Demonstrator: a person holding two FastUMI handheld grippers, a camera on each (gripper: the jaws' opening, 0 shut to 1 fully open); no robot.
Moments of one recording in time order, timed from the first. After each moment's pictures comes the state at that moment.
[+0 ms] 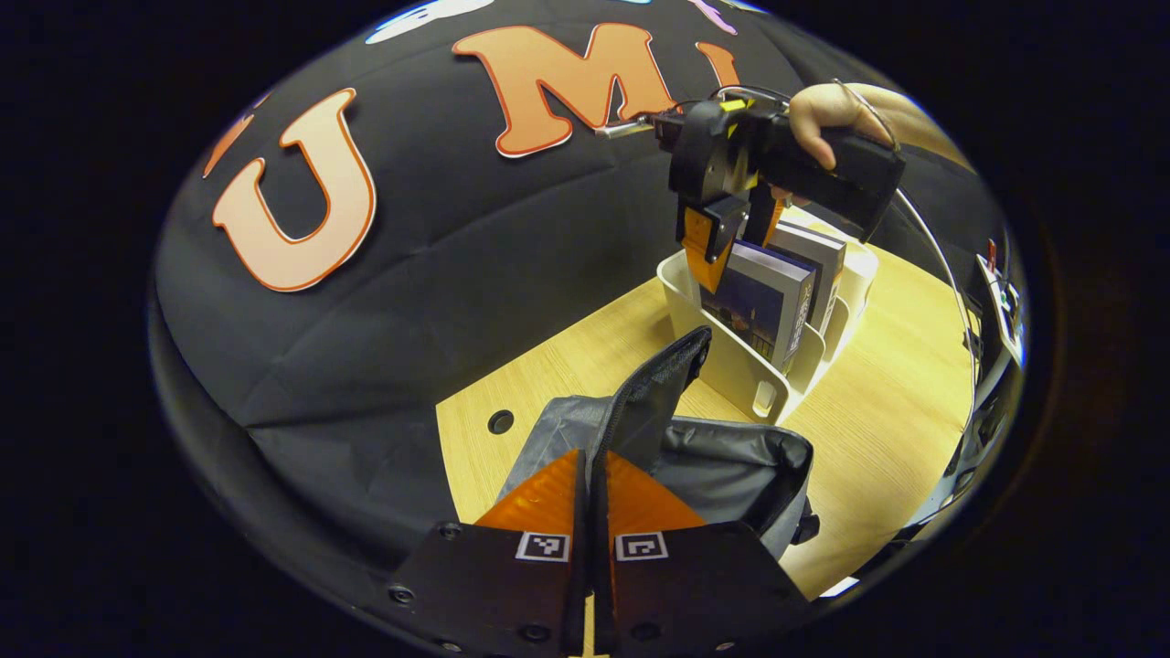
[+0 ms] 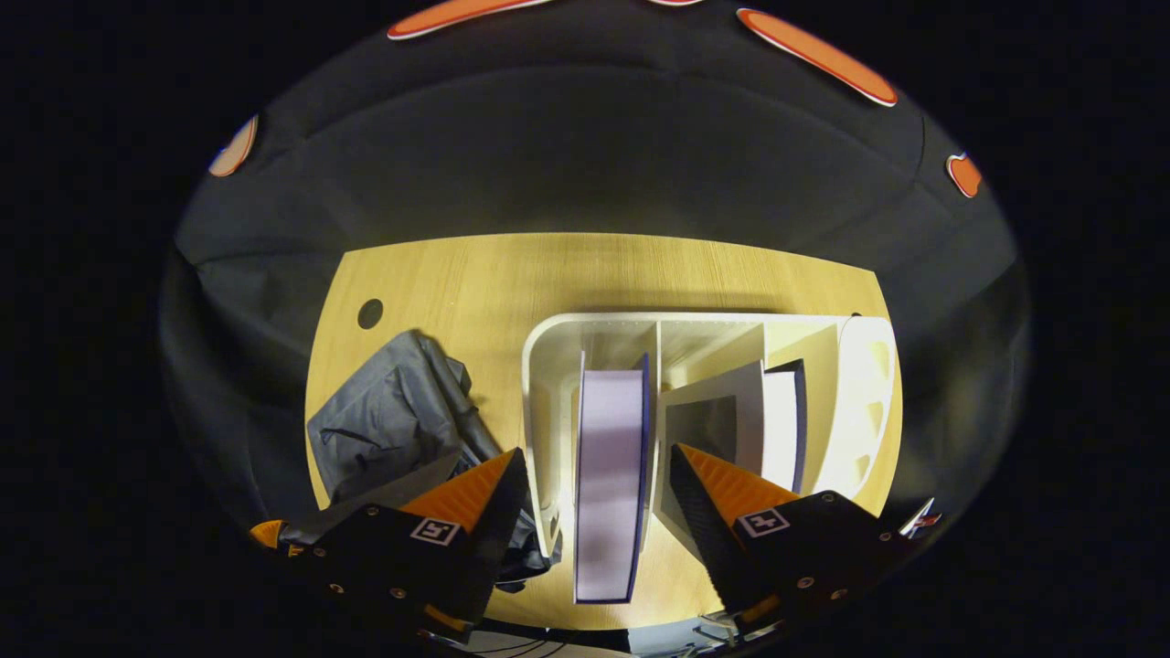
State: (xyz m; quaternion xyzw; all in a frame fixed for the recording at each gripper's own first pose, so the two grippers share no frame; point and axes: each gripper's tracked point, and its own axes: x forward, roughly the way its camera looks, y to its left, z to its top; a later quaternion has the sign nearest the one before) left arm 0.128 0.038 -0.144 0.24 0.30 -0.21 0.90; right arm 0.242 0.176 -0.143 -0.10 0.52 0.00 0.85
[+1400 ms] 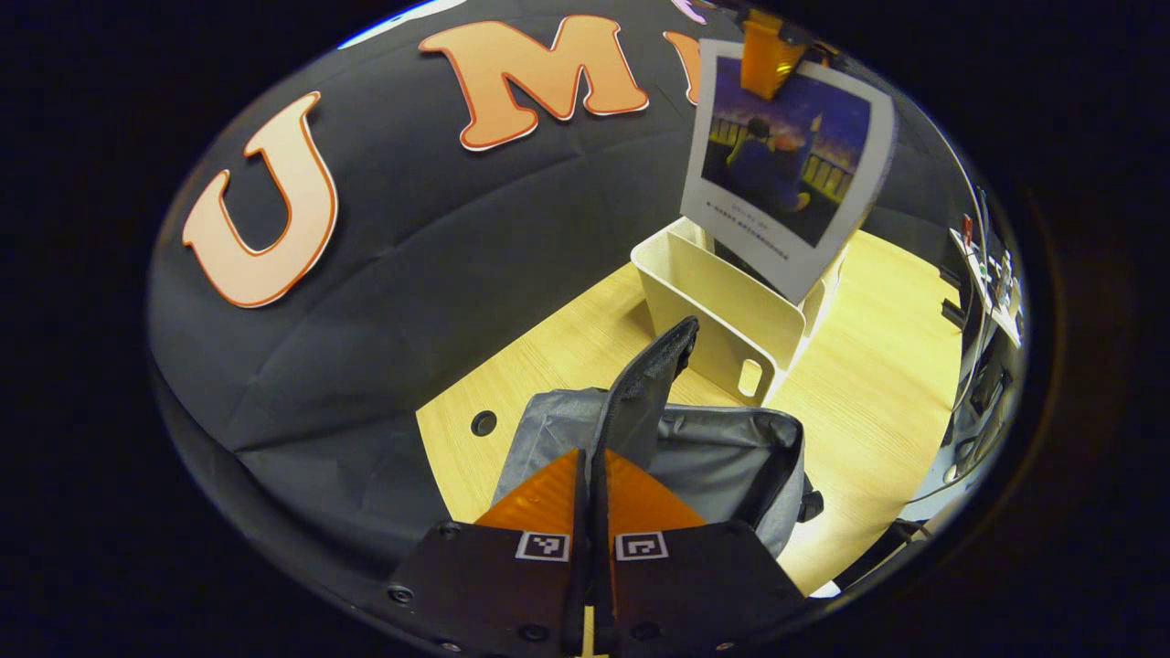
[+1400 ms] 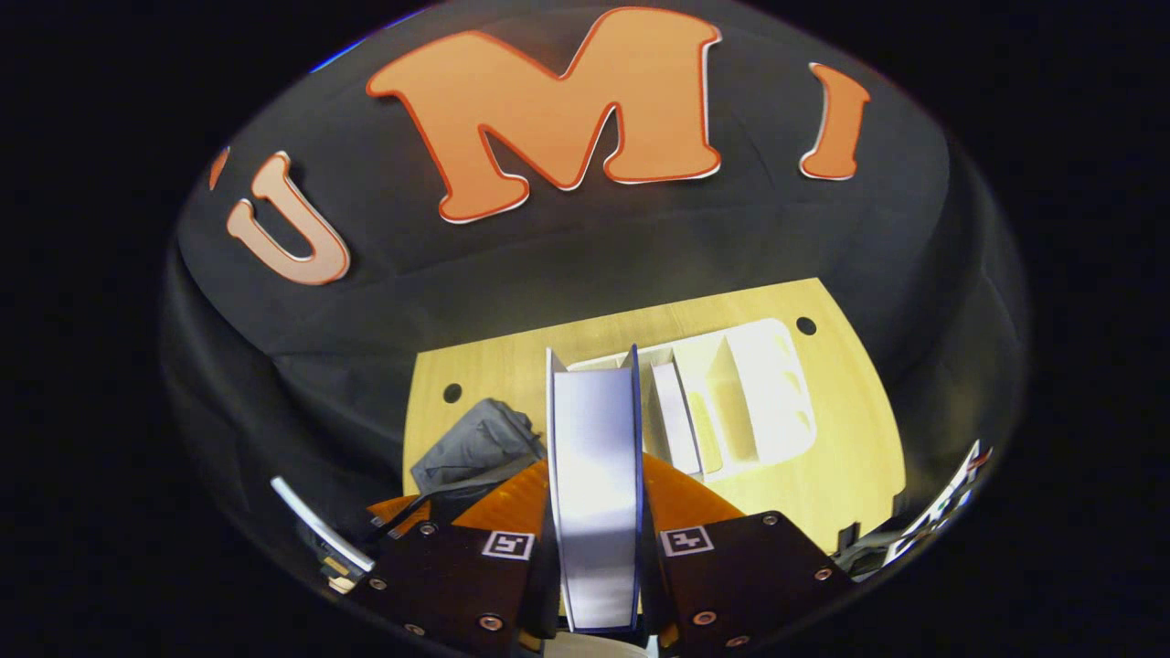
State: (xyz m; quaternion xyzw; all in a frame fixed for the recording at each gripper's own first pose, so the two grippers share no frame) left arm 0.135 0.039 -0.150 0.27 0.31 -0.26 0.87; right arm 0.097 0.166 0.049 0.07 0.38 0.03 0.92
